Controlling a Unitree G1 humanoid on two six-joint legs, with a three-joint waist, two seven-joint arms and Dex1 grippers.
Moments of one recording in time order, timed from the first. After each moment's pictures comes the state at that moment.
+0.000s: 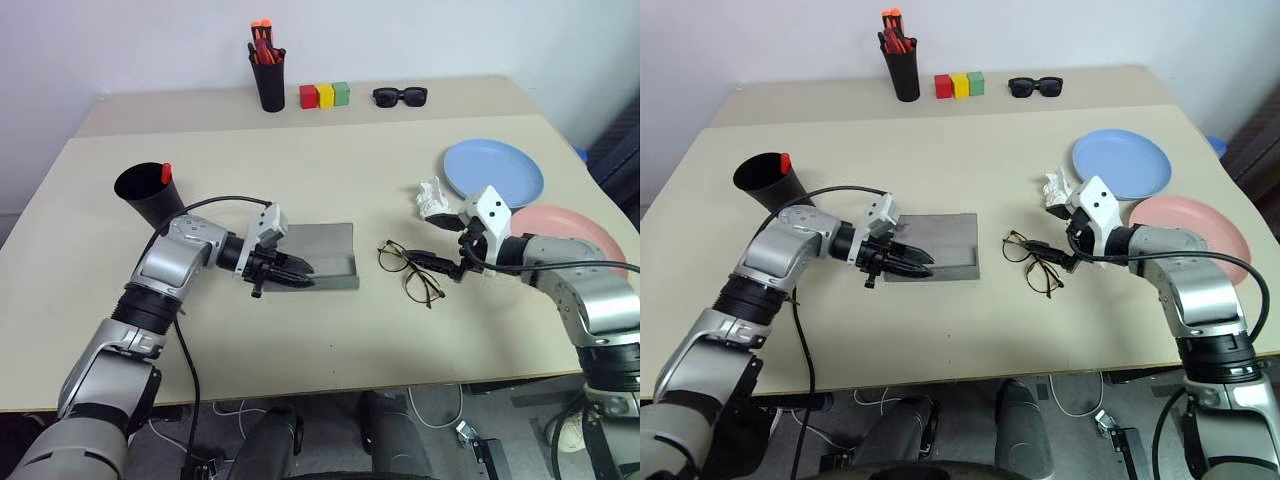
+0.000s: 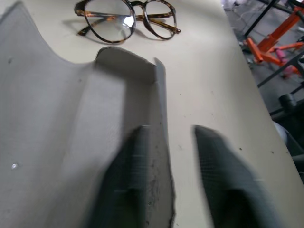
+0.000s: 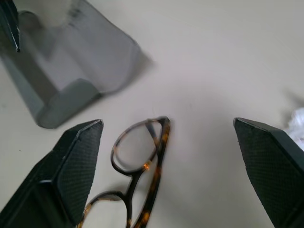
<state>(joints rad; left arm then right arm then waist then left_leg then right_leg) -0.71 0.56 -0.28 0.29 -0.29 0.49 -1.44 -0.42 -0.76 -0.04 -0.14 0.39 0.66 0.88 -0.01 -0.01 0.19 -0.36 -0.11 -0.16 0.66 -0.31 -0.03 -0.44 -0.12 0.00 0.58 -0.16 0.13</state>
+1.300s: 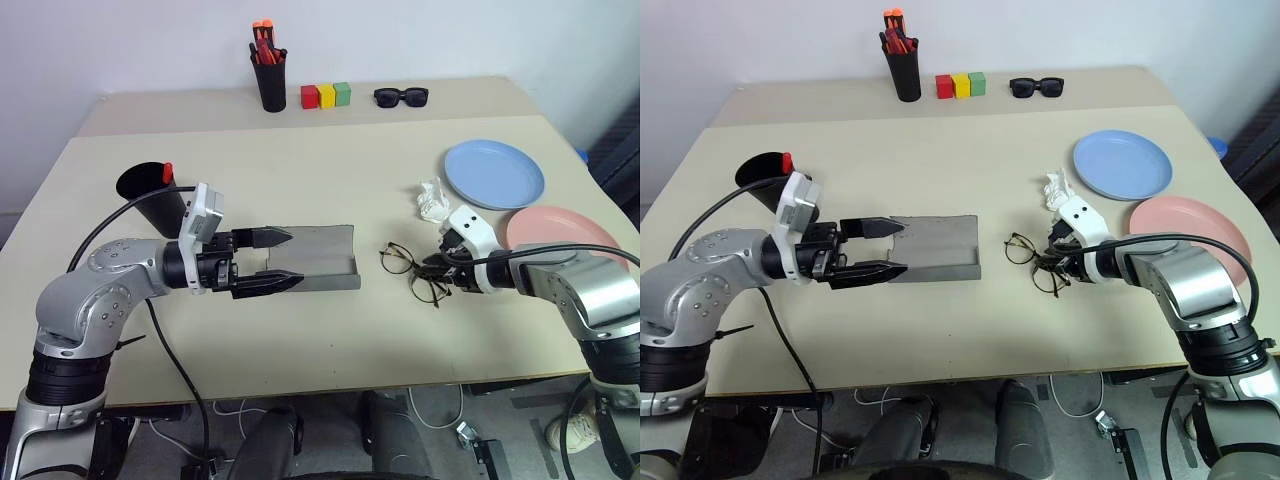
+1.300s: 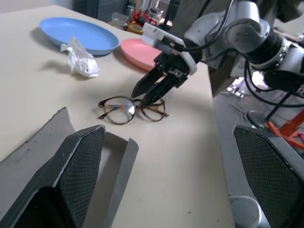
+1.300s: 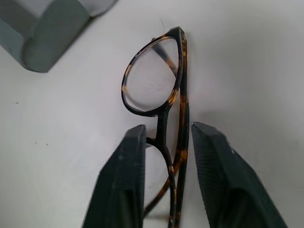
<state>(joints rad) -0.40 0.69 0.11 -0.33 -0.78 0.81 -1.08 -0.48 -0.84 0.09 -0.21 0.39 1.09 0.79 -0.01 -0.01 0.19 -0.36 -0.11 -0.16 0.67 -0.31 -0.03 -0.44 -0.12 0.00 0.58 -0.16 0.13</state>
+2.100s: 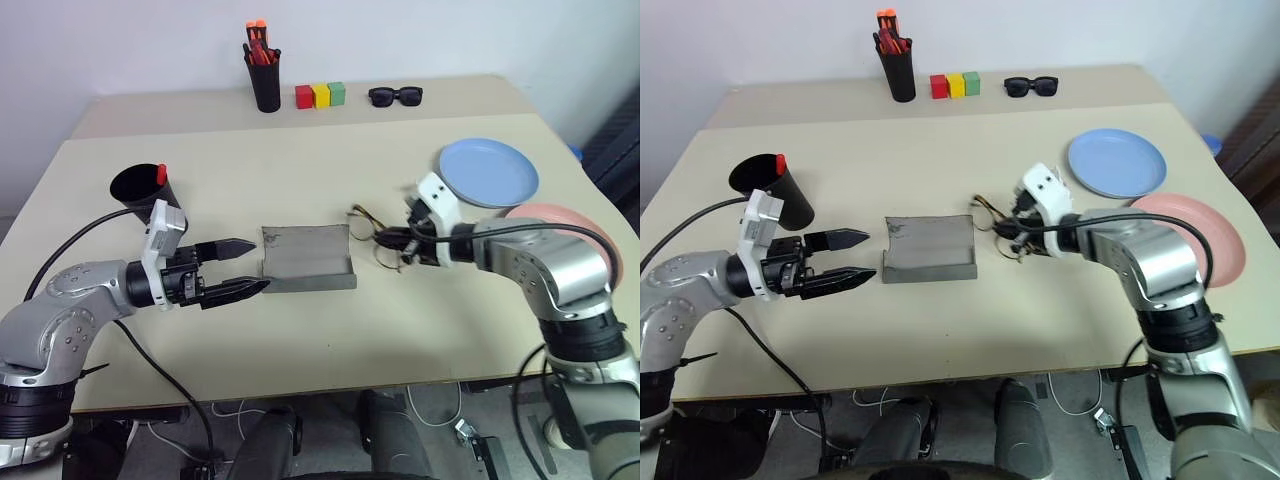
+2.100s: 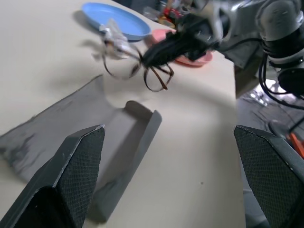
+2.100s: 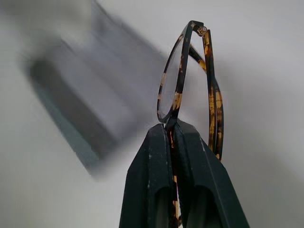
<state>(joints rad) -0.20 0.77 0.25 -0.32 -0.82 0.76 -1.07 -0.70 -0.59 0.10 -0.25 0.45 1.08 0.71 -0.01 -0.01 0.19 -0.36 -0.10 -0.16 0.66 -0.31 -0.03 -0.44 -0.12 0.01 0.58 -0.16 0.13</state>
